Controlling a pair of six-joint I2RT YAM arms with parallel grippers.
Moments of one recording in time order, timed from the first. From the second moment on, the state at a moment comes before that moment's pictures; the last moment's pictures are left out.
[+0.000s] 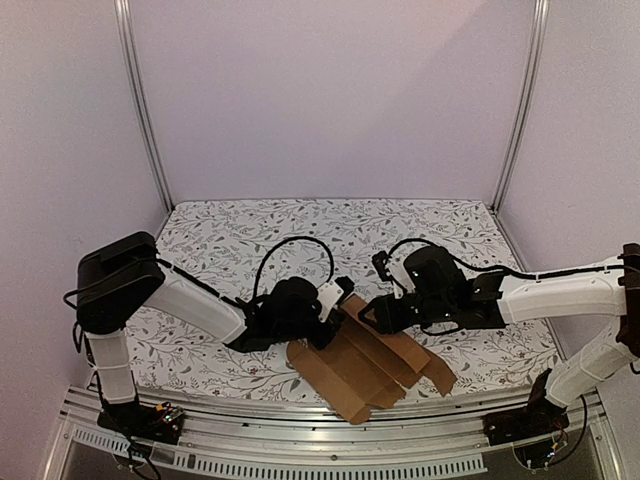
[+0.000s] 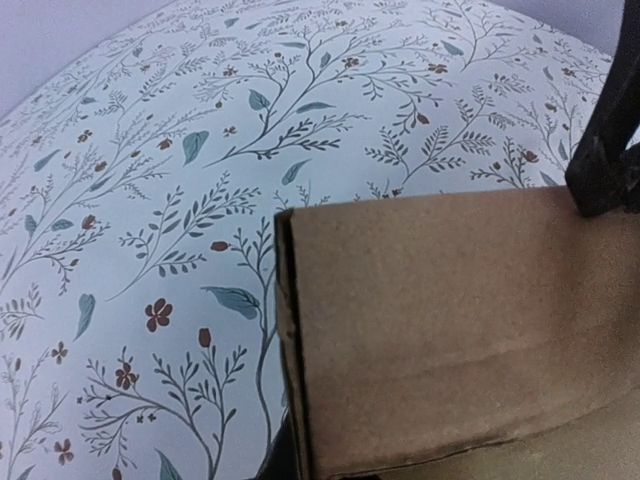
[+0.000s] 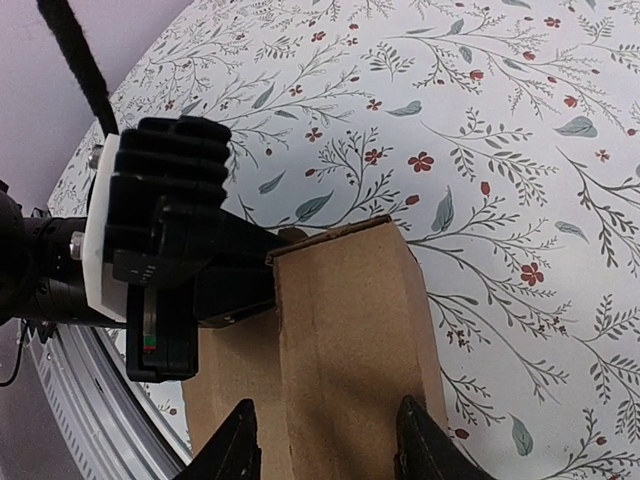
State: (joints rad) left arm -1.06 1.93 0.87 0.50 -0.14 -0.03; right arm 0.95 1.43 0.79 -0.04 -0.04 0.52
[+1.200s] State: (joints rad) left arm -1.06 1.98 0.92 0.51 -0.09 -0.03; right arm 0.95 1.39 0.75 -0.13 0.04 0.54
